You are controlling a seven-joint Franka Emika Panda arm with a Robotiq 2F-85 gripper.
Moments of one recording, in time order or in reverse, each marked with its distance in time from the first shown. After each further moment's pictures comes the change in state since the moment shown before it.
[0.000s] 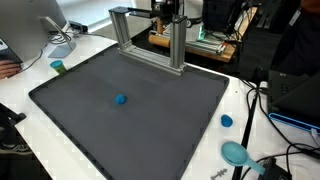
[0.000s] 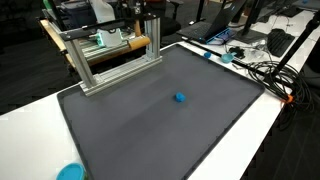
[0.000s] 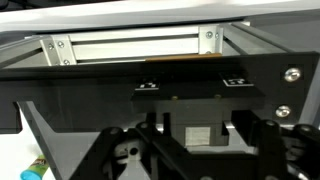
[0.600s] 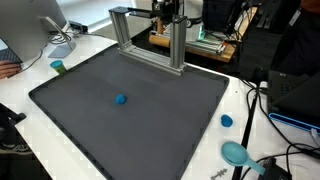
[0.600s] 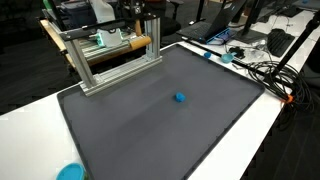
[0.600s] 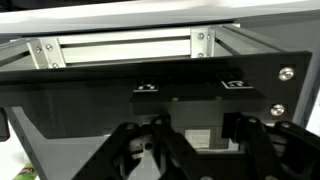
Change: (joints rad) arm 0.012 0.011 -0.041 0.005 0.043 -0.003 -0.045
